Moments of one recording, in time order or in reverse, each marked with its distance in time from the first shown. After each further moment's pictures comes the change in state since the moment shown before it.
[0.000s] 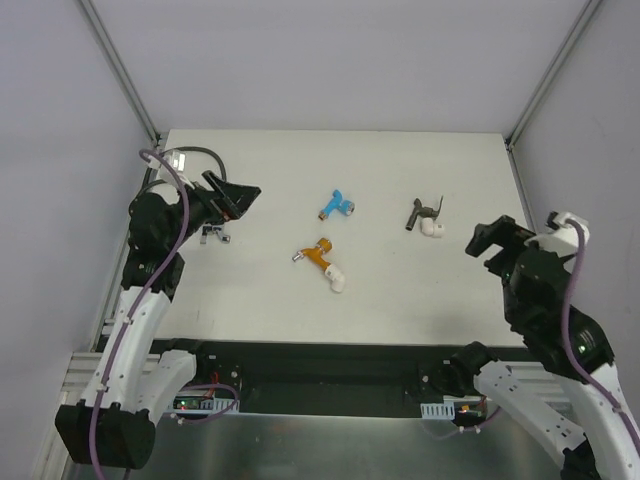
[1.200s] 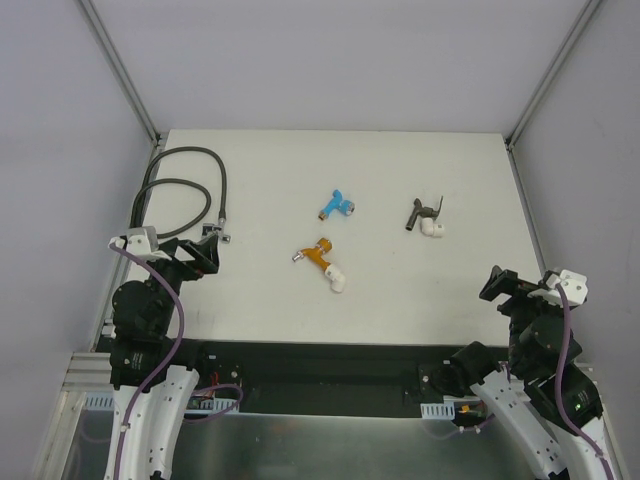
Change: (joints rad) left arm 0.000 -0.698 -0.228 -0.423 -0.521 0.425; right arm 0.000 -0.558 -0.343 0.002 0.100 -0.348
